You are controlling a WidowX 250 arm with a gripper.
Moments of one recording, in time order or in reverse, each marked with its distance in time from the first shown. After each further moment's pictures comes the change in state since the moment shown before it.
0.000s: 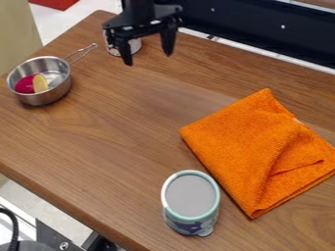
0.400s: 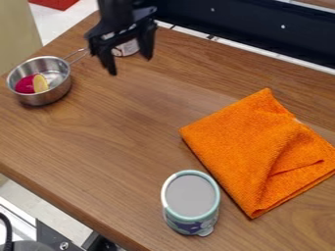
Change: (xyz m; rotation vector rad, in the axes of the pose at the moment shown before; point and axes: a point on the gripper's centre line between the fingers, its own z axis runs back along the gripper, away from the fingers) arm -0.001 0.035 -0.009 0.068 0.090 0.312
